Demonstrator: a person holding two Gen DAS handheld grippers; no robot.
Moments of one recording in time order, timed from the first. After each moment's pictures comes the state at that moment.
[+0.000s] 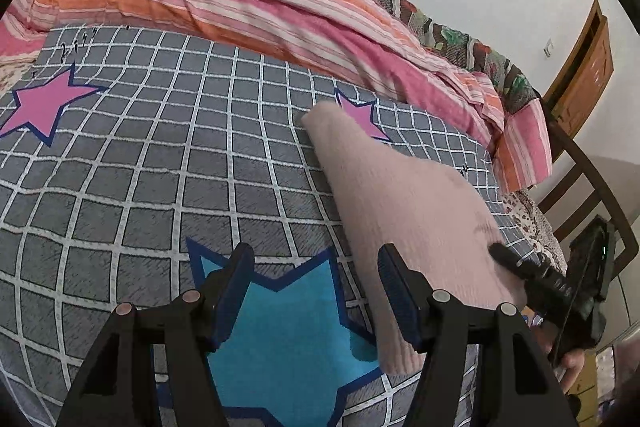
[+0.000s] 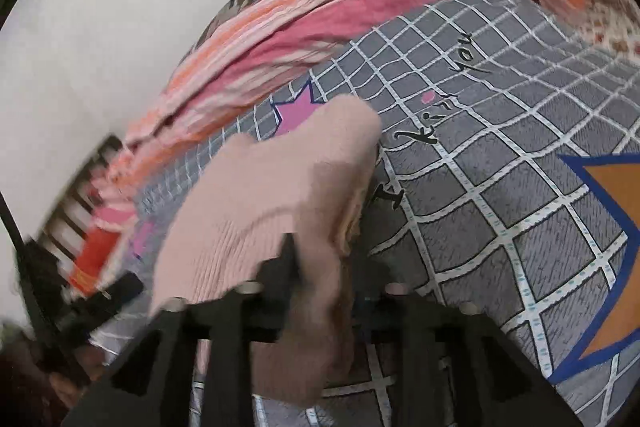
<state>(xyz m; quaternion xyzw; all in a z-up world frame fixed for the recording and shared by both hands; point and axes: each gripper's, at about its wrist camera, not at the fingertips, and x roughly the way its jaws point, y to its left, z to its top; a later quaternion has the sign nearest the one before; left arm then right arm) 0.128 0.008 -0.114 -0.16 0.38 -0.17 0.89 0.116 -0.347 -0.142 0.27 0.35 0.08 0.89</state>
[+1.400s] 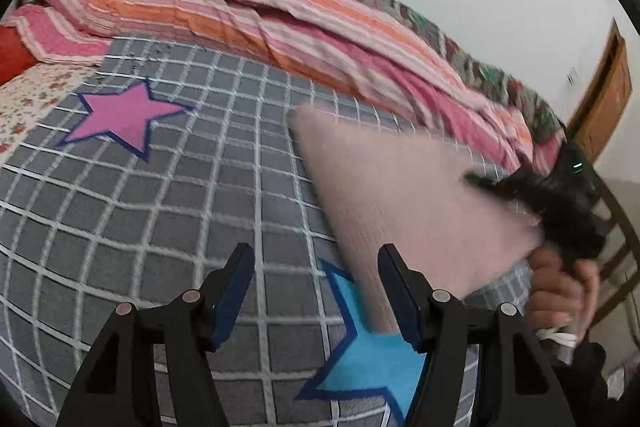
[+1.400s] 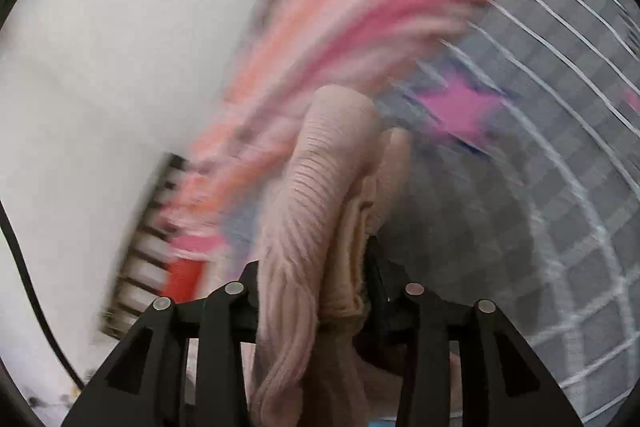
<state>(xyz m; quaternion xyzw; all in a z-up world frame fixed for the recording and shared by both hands) 0.114 0.087 -0.116 -0.16 0.36 -0.12 0.91 0.231 -0.245 -0.131 0.35 0.41 0.14 0.83</state>
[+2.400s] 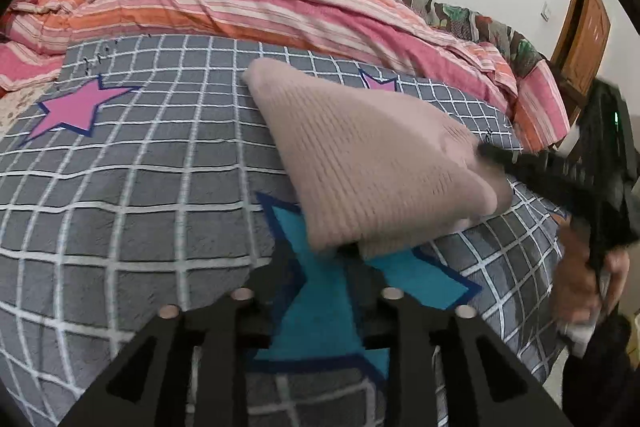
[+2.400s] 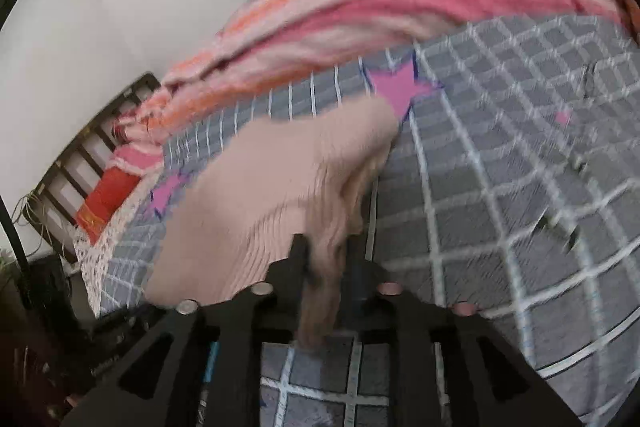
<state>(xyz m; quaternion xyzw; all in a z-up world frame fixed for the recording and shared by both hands) 0.097 0.036 -0.143 -0.08 0.37 -0.15 0.91 0.156 -0.250 -0.119 0.17 0.35 0.16 0.91</state>
